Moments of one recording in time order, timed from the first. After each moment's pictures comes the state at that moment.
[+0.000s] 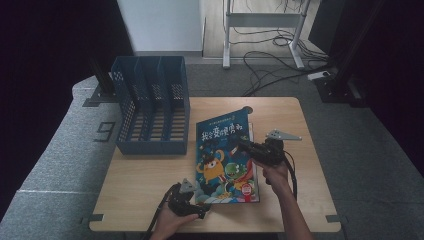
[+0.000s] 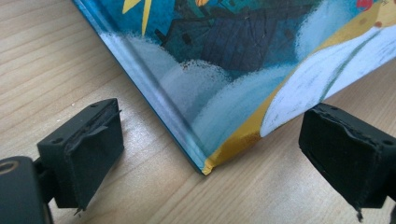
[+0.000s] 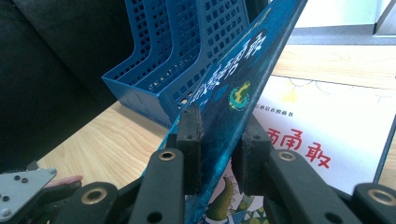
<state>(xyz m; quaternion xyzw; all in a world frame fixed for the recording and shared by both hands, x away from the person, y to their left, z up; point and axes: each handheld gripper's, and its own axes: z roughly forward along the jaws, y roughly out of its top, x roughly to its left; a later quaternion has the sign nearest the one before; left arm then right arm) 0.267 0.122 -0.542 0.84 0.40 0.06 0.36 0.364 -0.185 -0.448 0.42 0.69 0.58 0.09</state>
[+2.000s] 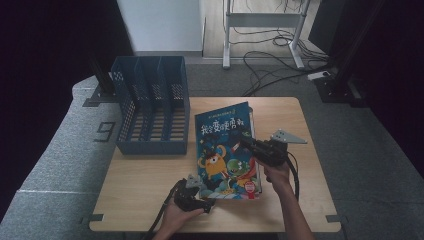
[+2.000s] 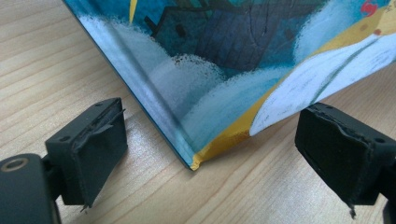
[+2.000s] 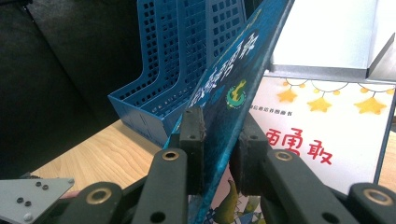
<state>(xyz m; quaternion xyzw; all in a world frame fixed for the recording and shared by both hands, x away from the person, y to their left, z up) 0.280 0.105 -0.541 0.84 0.41 0.07 0.36 0.356 -0.189 -0.439 0.37 0.68 0.62 0.13</state>
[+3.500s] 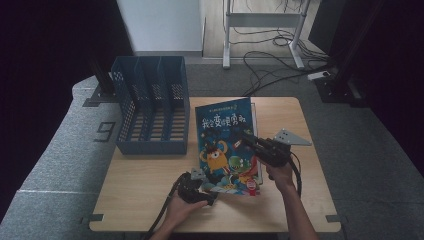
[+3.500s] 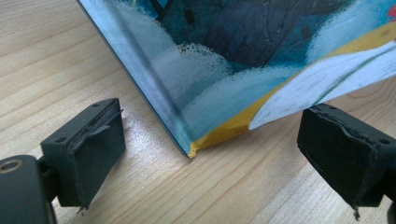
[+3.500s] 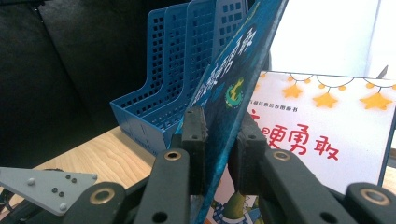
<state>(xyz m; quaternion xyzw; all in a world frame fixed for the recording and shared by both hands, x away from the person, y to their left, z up) 0.301 0.095 -0.539 0.84 0.42 0.07 0.34 0.348 -0.194 -0.428 0.33 0.68 0.64 0.17</state>
